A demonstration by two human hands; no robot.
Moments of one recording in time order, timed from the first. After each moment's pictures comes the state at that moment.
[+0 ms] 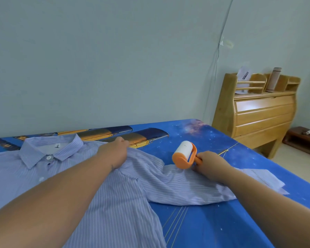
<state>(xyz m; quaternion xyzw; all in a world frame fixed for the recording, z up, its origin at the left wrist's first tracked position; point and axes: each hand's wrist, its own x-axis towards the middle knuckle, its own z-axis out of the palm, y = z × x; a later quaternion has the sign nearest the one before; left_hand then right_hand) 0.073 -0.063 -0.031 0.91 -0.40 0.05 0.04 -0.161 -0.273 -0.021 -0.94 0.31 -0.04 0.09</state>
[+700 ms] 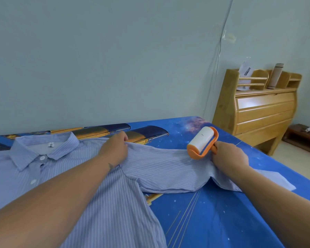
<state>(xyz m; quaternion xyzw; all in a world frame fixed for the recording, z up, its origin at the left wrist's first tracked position) 0.085 -0.086 -0.045 0.90 -0.34 0.04 0.28 -0.162 -0.309 -0.019 -0.88 0.46 -0.13 -0.01</state>
